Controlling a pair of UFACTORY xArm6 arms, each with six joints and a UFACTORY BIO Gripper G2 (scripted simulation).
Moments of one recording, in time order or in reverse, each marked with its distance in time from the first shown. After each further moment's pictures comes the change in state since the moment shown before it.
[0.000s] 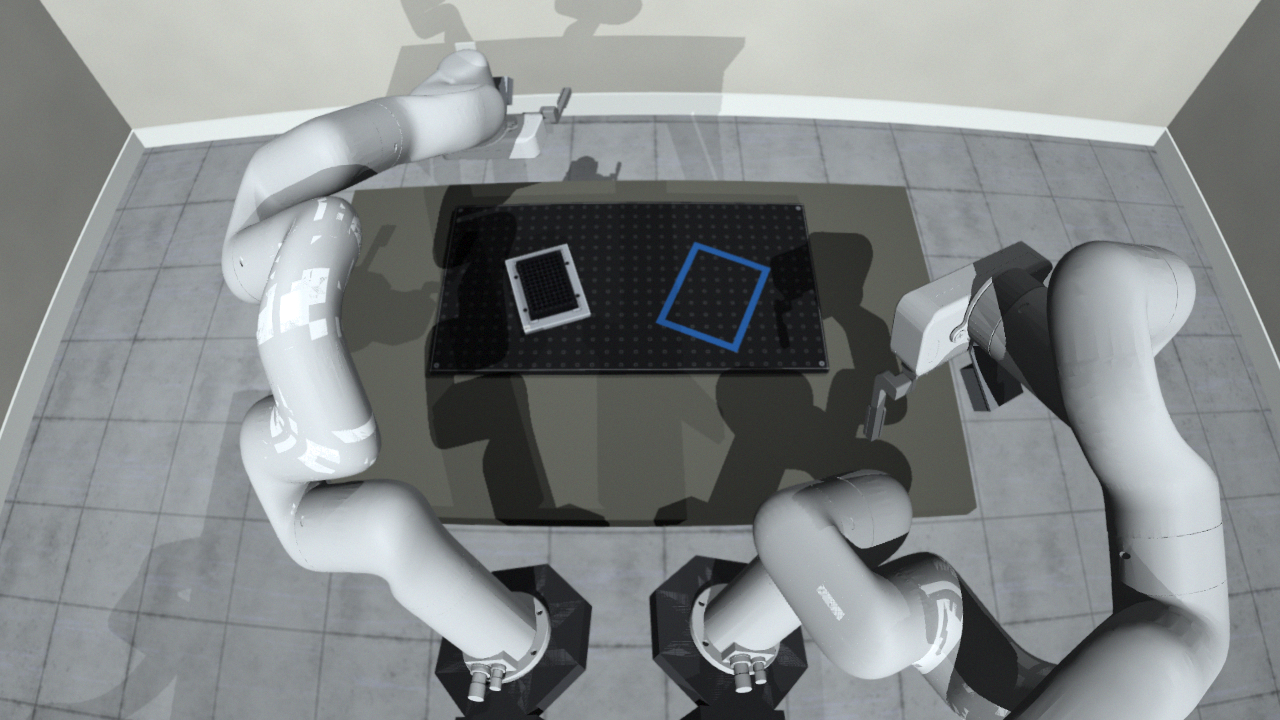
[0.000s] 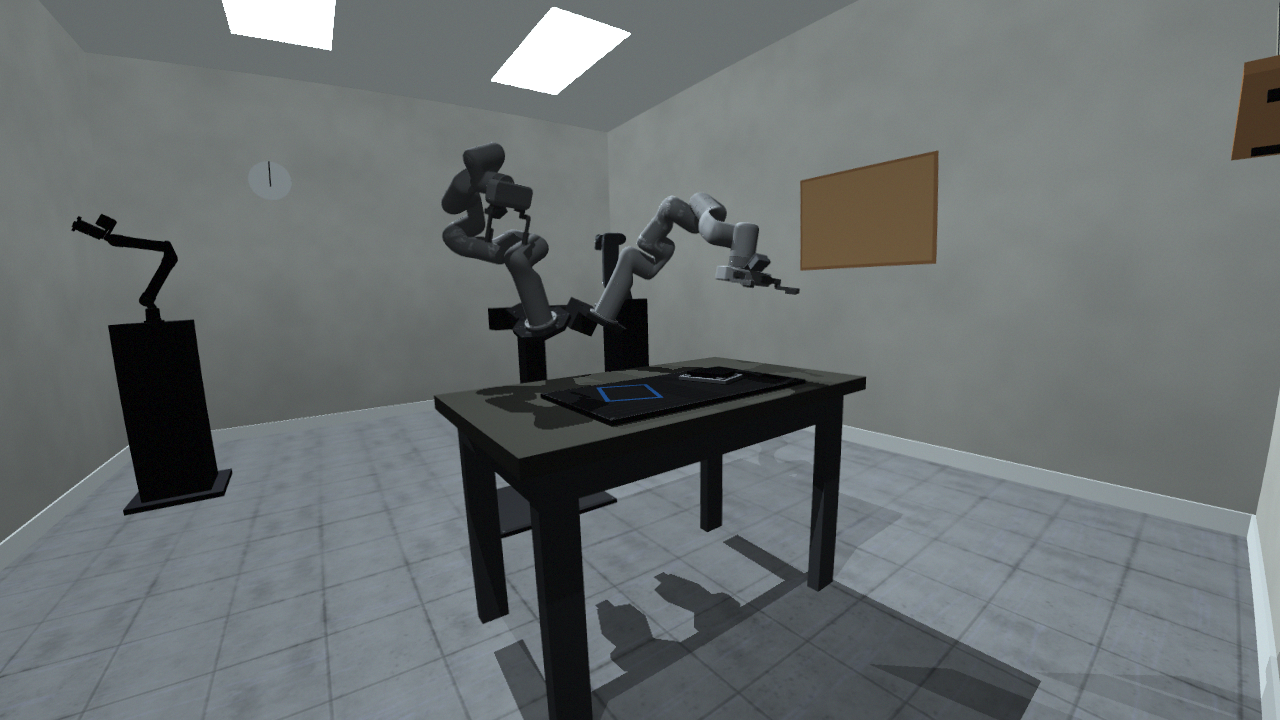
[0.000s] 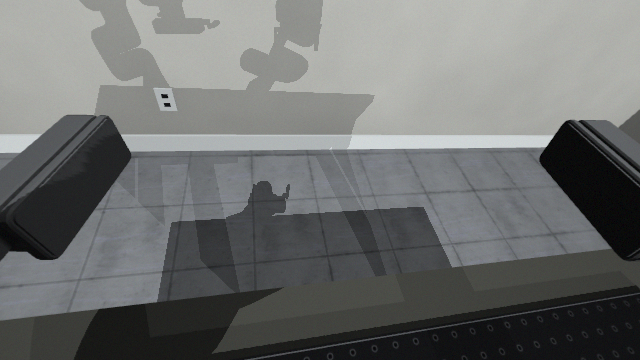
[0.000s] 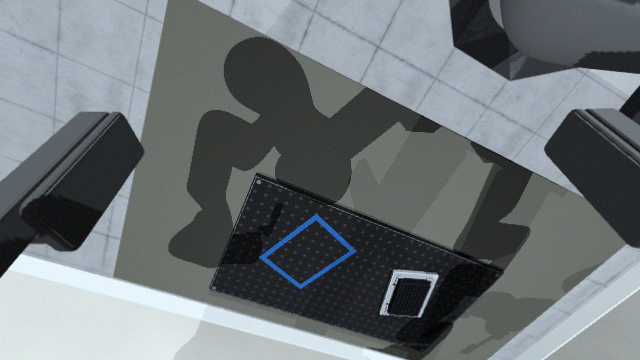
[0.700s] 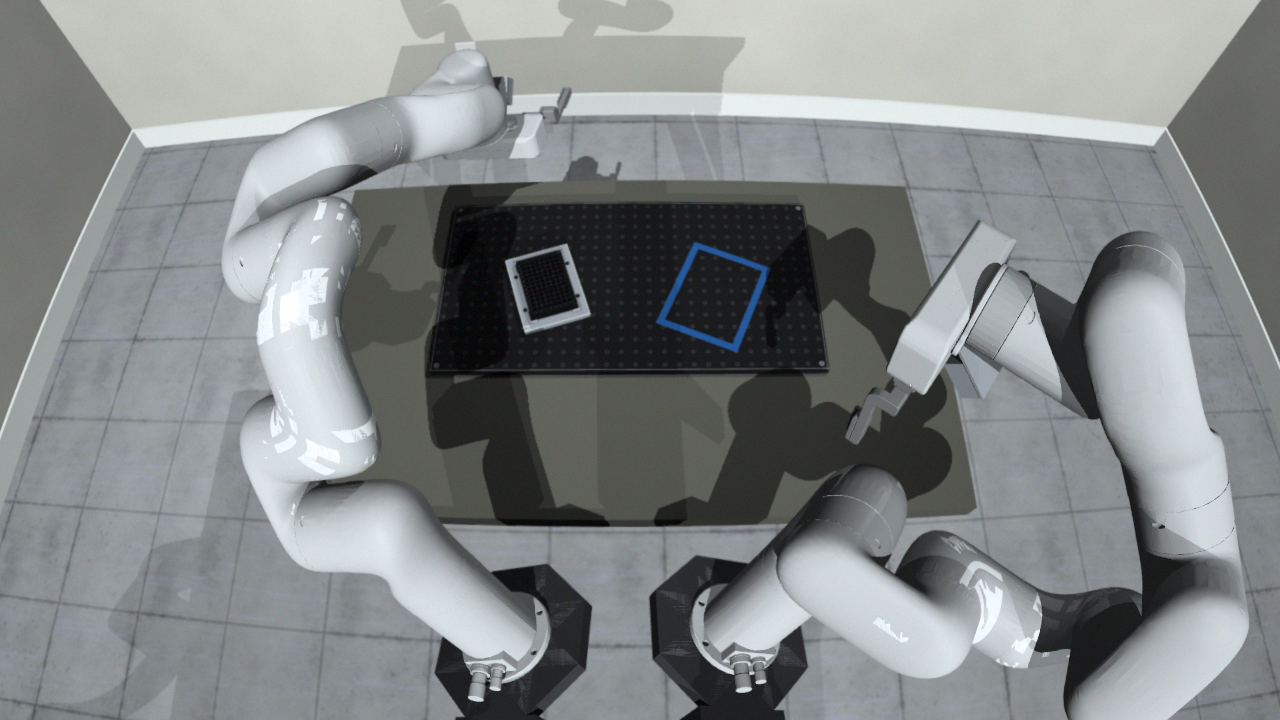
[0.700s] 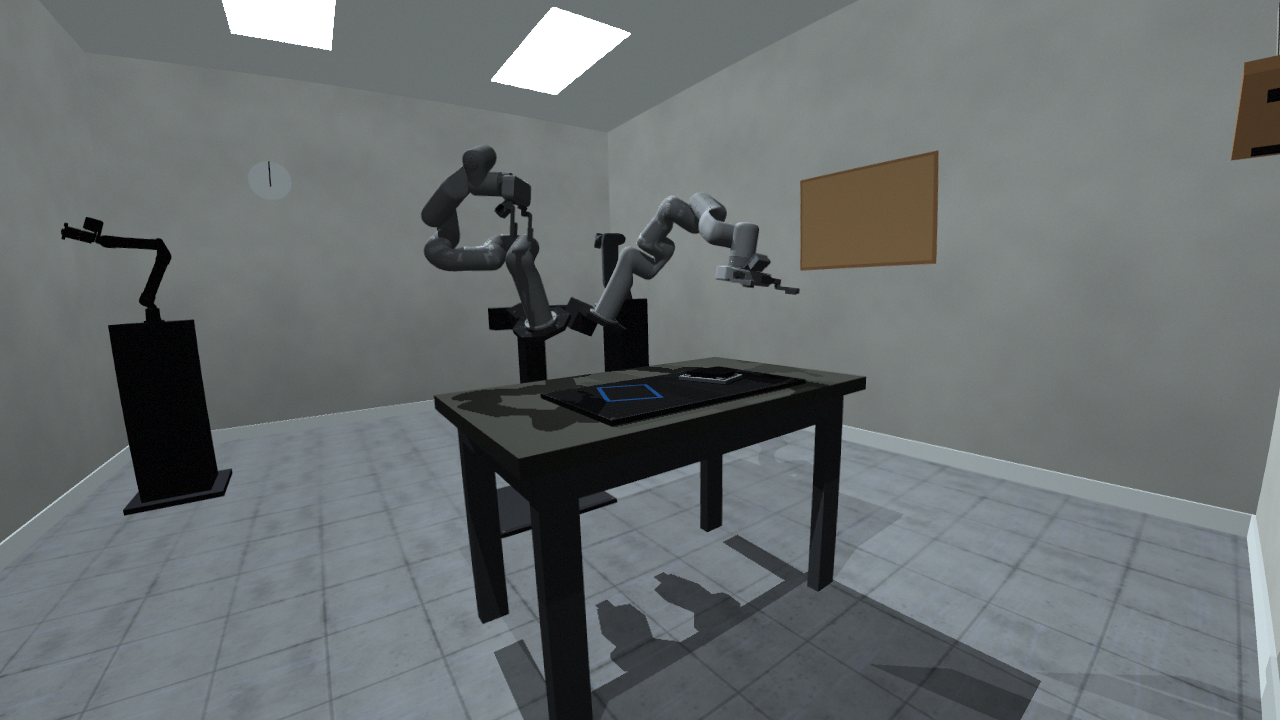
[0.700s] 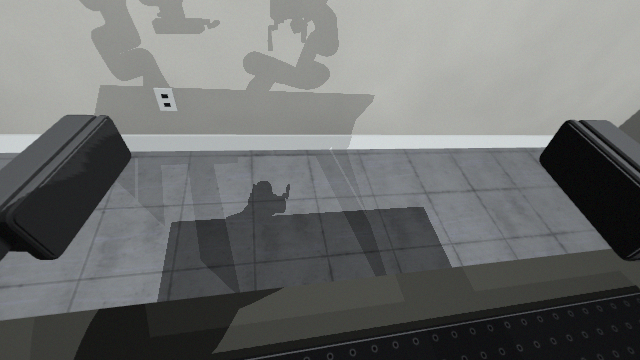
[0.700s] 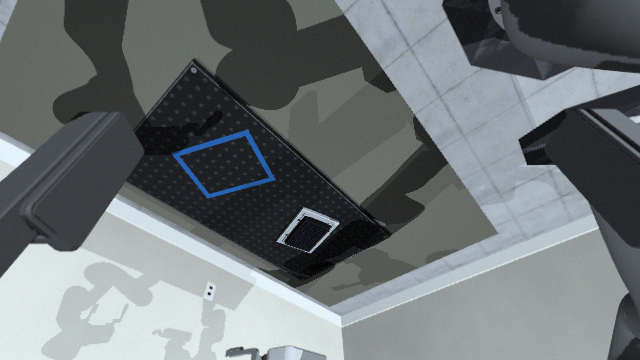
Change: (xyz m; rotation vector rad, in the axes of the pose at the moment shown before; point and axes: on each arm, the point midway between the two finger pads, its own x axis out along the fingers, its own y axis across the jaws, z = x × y) left arm 0.000 0.000 0.000 0.000 0.000 0.000; right arm -0.023 -0.033 -0.027 -0.407 0.213 0.082
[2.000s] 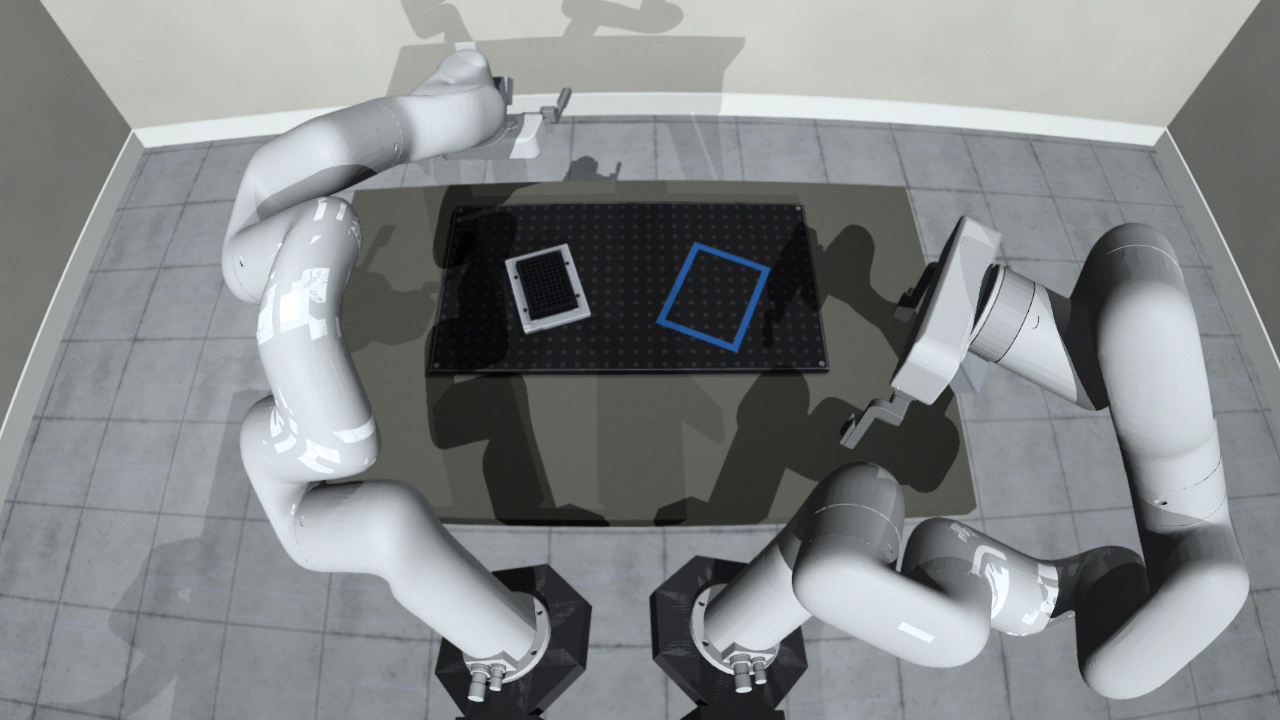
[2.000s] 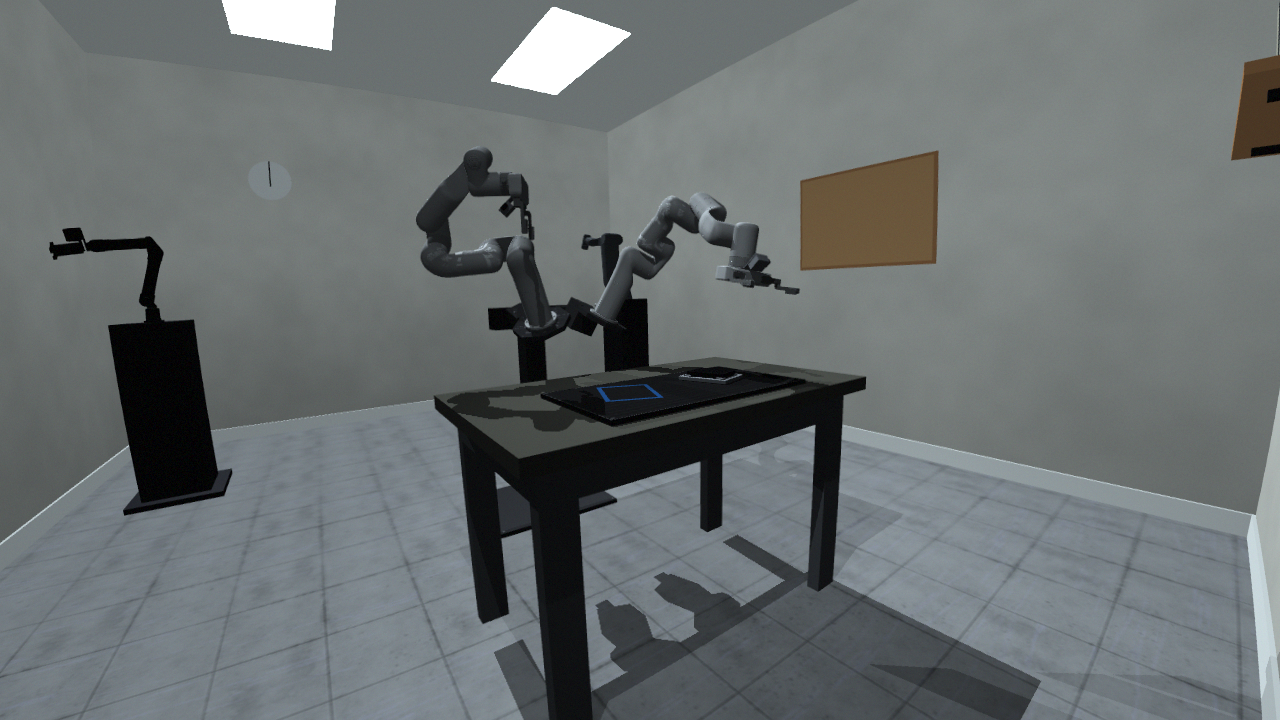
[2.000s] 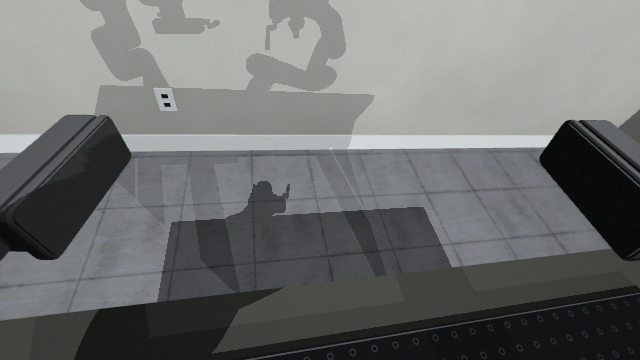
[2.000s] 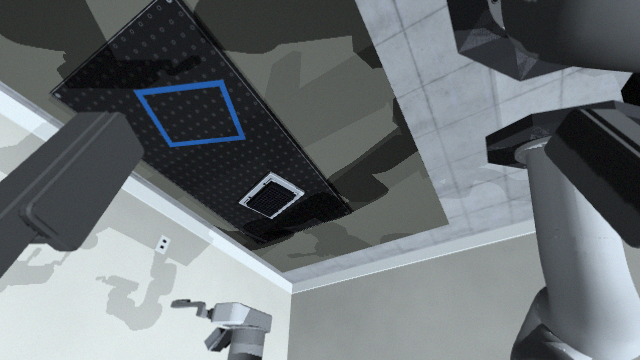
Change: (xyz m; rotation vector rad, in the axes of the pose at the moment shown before) left arm 0.000 0.000 0.000 0.000 0.000 0.000; right arm -0.010 -0.013 -0.014 -0.183 0.095 0.036
